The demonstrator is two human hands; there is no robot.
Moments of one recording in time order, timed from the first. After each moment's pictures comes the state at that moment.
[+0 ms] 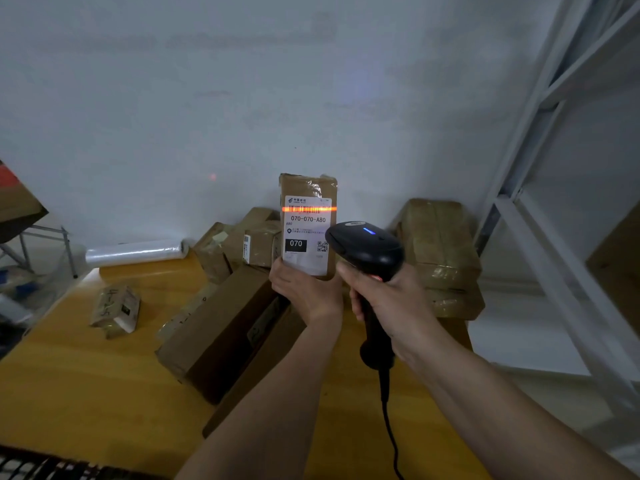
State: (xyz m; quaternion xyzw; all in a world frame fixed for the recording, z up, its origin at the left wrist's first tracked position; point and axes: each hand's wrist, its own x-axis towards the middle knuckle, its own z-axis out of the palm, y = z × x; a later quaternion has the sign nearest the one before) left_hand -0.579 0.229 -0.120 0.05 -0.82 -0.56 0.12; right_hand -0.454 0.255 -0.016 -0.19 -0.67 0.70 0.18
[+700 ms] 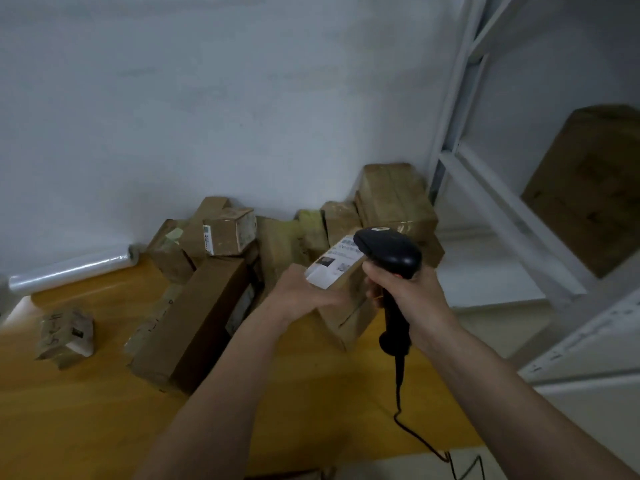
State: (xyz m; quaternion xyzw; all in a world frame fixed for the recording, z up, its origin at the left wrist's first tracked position) left_hand -0.568 0.162 -0.099 -0.27 -0.80 -0.41 -0.35; right_hand -0.413 0.258 -0.068 -0.37 -0.56 0.70 0.25
